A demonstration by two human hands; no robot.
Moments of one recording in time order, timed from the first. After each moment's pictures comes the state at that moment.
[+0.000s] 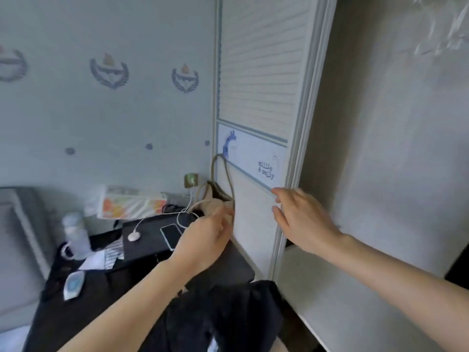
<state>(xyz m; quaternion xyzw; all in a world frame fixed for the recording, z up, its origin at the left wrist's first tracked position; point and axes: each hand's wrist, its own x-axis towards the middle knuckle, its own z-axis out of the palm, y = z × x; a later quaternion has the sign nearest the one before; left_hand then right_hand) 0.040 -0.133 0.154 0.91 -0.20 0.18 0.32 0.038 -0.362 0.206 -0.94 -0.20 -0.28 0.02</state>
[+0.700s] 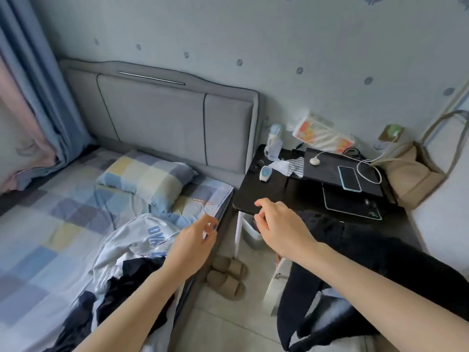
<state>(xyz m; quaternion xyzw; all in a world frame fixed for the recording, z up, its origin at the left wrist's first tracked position) -0.317 0.112 -0.018 0.87 0.33 0.15 0.35 -0.148 -0.035 0.045 -0.81 -0.55 -0.01 0.19</state>
